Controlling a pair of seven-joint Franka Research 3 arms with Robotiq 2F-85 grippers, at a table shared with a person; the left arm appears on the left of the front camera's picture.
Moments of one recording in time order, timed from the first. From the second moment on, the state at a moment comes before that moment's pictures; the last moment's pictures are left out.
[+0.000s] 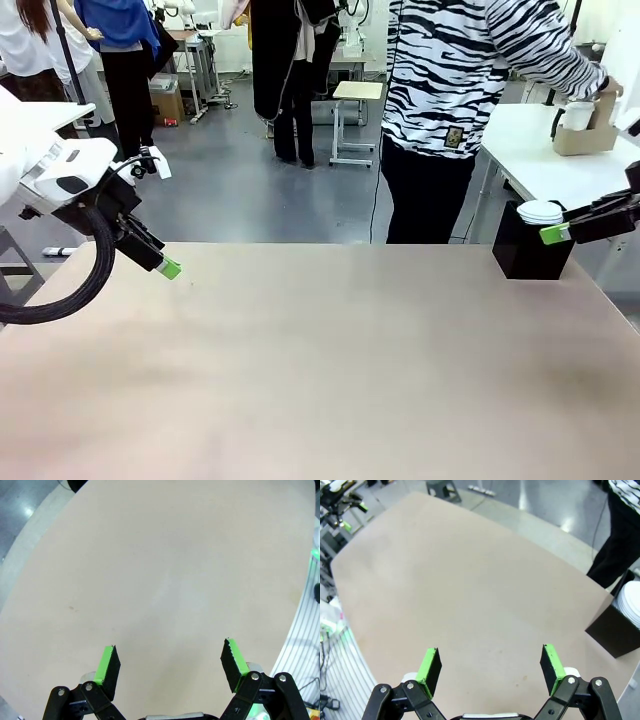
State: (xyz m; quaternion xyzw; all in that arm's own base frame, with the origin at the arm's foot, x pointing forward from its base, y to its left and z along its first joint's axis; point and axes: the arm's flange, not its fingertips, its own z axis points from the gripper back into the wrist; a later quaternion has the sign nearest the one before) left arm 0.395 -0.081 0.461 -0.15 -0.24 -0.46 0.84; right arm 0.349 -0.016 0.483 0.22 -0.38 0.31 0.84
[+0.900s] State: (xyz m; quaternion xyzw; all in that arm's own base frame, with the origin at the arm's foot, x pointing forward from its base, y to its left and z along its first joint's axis) left arm 0.395 -0.081 0.461 -0.15 -0.24 -0.46 0.84; right arm 0.349 -0.016 0.483 0.22 -0.38 0.31 0.84
